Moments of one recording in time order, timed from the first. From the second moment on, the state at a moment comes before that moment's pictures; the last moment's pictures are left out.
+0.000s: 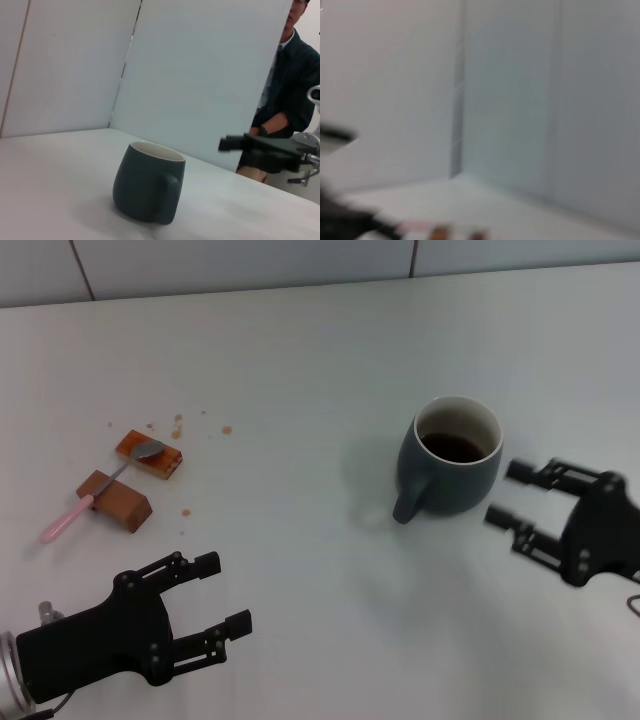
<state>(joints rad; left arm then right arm) -0.26 -2.07 0.77 0.33 1.81 1.68 -0.91 0.26 2.08 -0.64 -0.46 -1.74 -1.70 0.75</state>
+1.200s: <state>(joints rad) -0.28 -2.07 0.77 0.34 1.81 1.67 -0.91 0.40 2.09 -0.38 0.11 -1.38 -1.32 -0.02</state>
